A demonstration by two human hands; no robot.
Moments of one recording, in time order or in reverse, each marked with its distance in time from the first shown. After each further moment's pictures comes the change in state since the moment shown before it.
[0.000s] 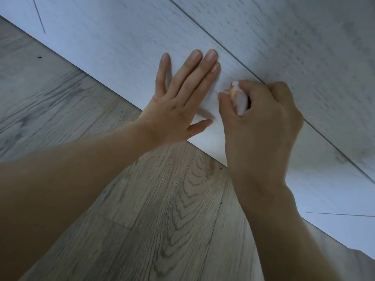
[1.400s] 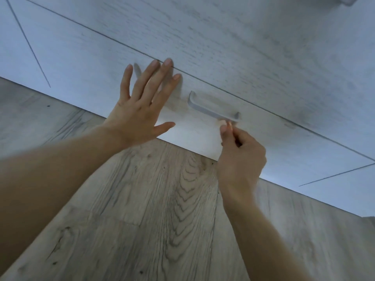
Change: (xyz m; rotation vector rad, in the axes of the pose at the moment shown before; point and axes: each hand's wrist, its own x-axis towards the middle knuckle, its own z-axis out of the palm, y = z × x) left_hand 0.022 -0.012 -0.067 0.193 -0.322 0.163; right_hand -0.058 0.026 -0.029 0.550 -0.009 0.838
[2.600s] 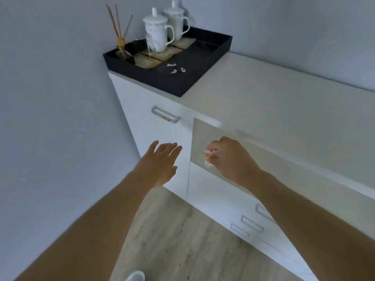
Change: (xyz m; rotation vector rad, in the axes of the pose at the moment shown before) left_hand 0.312 -0.239 -0.647 0.099 -0.814 -0.306; right_hand 0.056 -0.733 -0.152 -0.581 -0.950 -0.745
